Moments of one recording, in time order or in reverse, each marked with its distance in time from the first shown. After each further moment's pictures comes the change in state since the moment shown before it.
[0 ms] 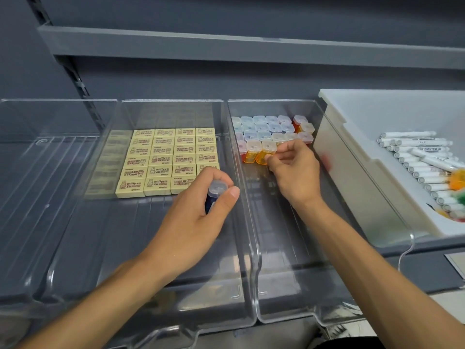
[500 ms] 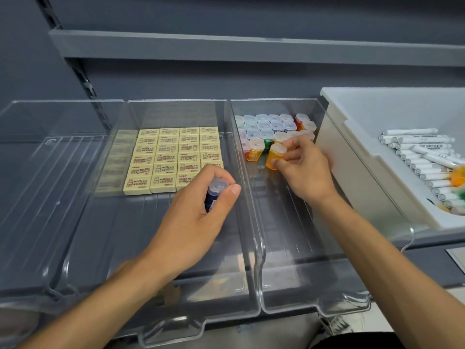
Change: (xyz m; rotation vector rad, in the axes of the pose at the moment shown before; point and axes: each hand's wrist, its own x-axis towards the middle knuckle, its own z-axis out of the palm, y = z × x) left_hand -0.006 0.003 -0.005 0.013 0.030 0.026; right_hand -0.003 -0.008 -0.020 -0.106 -0.145 0.013
